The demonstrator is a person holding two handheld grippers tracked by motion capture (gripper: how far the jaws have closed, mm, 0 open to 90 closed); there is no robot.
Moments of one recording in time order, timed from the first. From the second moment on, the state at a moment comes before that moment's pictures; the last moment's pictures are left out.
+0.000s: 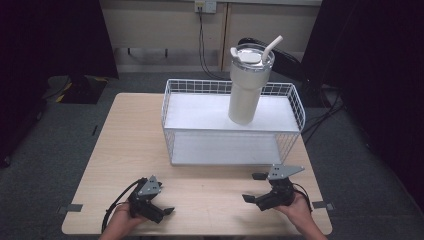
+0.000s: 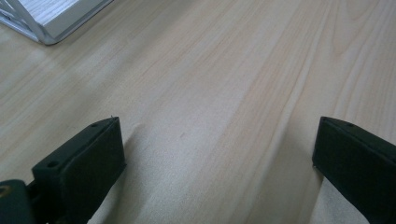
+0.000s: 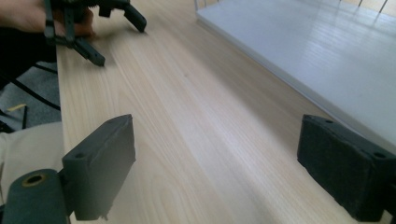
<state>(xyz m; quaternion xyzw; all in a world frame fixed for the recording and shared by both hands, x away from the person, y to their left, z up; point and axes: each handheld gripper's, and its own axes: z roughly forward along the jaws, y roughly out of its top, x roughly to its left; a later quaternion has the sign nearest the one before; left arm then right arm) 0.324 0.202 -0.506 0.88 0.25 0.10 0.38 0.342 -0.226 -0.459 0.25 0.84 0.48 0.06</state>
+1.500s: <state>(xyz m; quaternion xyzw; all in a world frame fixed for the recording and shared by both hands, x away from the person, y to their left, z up) 0.324 0.202 -0.506 0.89 0.25 0.10 0.38 0.334 -0.233 -0.493 0.24 0.87 0.42 0.07</state>
